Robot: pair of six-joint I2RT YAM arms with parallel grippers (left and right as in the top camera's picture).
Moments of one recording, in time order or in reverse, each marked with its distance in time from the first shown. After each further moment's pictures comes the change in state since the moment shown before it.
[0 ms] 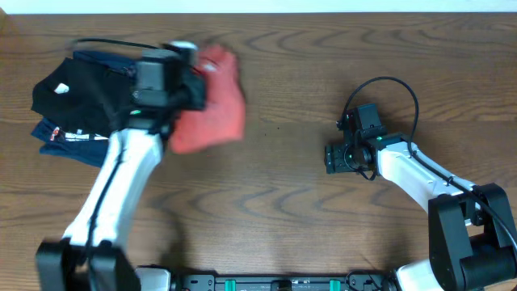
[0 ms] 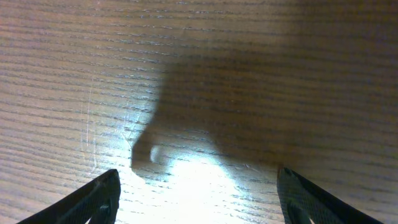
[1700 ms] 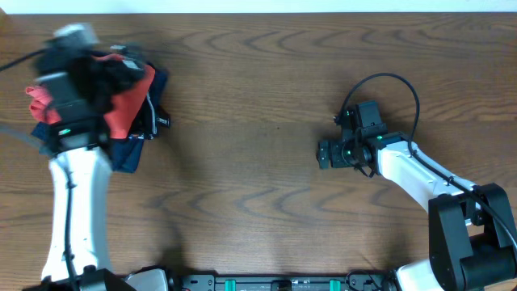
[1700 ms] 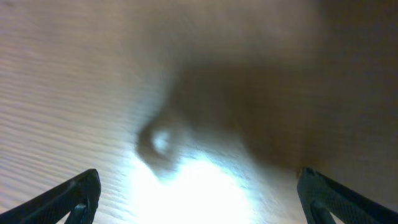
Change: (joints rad) left arm 0.236 -0.075 0.002 0.087 0.202 -0.224; right arm 0.000 0.000 0.007 0.099 -0.084 -0.006
